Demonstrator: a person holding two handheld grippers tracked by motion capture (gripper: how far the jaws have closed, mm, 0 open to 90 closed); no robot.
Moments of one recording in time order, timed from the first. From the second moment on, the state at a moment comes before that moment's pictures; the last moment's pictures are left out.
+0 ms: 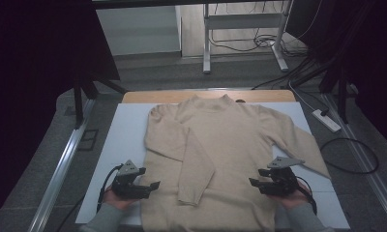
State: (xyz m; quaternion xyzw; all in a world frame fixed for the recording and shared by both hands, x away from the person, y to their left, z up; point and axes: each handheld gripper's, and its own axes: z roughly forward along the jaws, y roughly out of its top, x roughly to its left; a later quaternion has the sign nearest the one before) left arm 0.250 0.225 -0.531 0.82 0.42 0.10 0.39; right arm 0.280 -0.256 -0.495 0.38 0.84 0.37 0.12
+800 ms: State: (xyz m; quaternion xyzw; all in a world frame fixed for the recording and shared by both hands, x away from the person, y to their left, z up) left arm 0.269 0.153 -0.523 0.85 0.37 0.10 0.36; right arm 0.276 -0.278 -0.501 0.41 0.83 0.36 0.11
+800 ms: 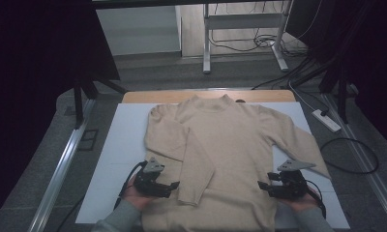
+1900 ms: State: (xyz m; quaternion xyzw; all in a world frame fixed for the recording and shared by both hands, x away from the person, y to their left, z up) left arm 0.283 0.110 -0.519 0.86 0.34 0.11 0.37; right arm 0.276 -0.283 -0.499 0.41 0.83 0.36 0.10
